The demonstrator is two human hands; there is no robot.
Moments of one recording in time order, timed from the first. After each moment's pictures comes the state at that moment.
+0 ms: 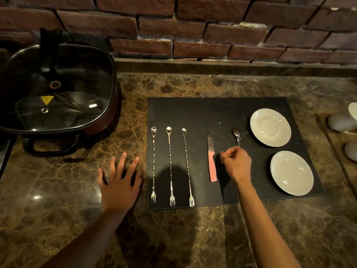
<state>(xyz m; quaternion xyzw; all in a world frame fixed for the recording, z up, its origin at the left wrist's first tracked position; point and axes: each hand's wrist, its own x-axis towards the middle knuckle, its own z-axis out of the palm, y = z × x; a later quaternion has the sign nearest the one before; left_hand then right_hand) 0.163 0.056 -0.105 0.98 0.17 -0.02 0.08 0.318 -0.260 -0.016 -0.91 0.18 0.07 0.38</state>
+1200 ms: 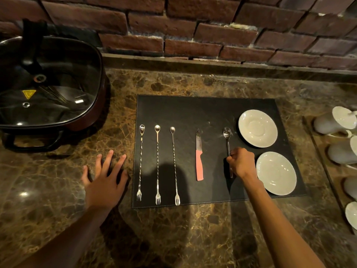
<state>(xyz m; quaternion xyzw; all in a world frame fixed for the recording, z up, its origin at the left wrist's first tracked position) 0.158 0.062 -0.105 0.98 0.18 -0.05 0.06 0.335 -0.322 -0.011 -0.96 0.10 0.15 0.21</state>
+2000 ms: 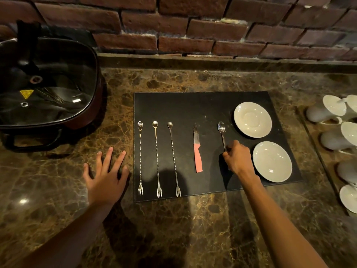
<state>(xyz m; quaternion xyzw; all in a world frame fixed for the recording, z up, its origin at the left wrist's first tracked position) 0.162 0.055 -0.103 0.98 0.18 -0.01 0.09 0.315 -0.316 0.002 -0.97 0.08 0.14 0.17</state>
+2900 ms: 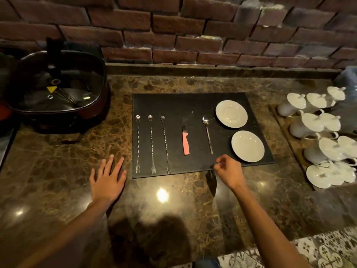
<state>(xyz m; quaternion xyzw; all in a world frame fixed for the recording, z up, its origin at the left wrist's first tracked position) 0.092 0.030 -0.067 0.96 0.20 -0.11 0.15 0.192 -0.352 0.037 -0.94 0.07 0.14 0.29</state>
